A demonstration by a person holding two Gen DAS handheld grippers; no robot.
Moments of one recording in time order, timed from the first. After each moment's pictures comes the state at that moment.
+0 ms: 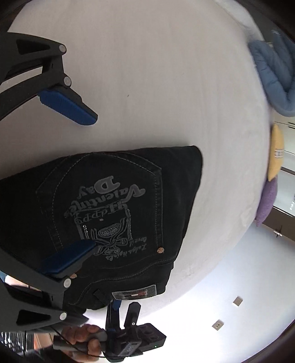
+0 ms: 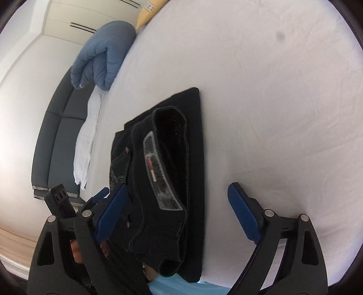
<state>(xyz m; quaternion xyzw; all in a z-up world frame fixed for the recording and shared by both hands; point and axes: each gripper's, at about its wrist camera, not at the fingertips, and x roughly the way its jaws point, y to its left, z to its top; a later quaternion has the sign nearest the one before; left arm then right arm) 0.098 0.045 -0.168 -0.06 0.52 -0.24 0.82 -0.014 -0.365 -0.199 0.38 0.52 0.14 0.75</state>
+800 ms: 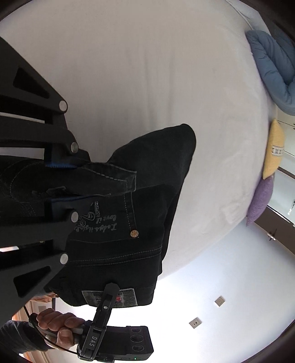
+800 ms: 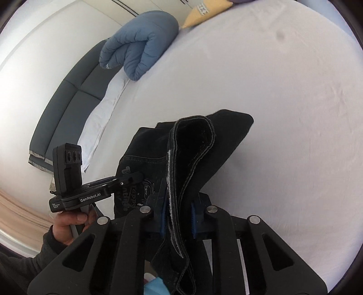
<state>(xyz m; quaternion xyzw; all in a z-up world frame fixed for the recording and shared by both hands) 0.199 -0.004 -0.093 -0.10 0.52 -0.25 0.81 0.067 -0.337 -0.089 0.26 0.48 0.22 0.81</state>
